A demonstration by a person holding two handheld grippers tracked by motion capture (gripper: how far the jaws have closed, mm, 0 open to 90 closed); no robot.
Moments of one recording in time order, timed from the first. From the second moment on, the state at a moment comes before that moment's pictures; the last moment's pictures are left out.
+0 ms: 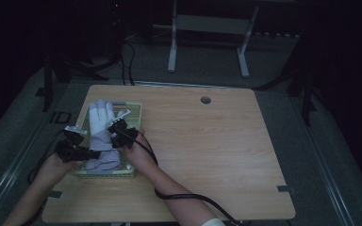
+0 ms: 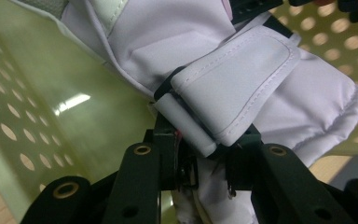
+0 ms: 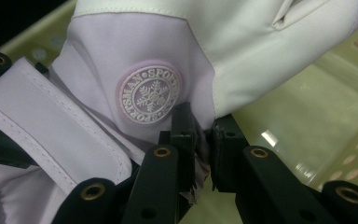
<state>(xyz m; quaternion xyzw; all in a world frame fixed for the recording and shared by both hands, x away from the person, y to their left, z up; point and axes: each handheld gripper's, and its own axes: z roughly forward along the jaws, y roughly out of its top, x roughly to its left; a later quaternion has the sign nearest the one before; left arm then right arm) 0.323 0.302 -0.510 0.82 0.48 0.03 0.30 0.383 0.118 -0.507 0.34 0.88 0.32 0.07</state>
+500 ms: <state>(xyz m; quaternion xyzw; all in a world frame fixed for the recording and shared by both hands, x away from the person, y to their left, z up) 0.335 0.290 -0.525 0.83 0.51 0.00 0.23 0.385 0.131 -0.516 0.35 0.90 0.25 0.07</state>
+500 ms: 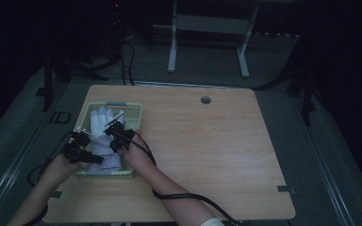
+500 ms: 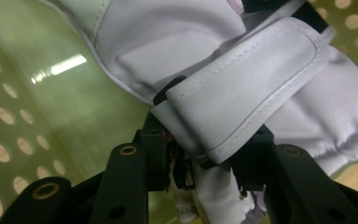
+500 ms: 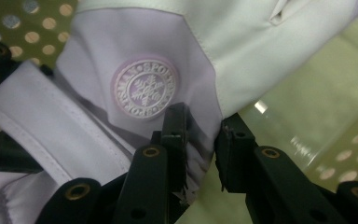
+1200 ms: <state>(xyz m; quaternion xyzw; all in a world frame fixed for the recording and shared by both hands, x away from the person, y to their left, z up) 0.317 0.283 -0.515 0.80 0.54 0.08 0.26 0.389 0.105 -0.489 0.34 0.89 0.31 0.07</state>
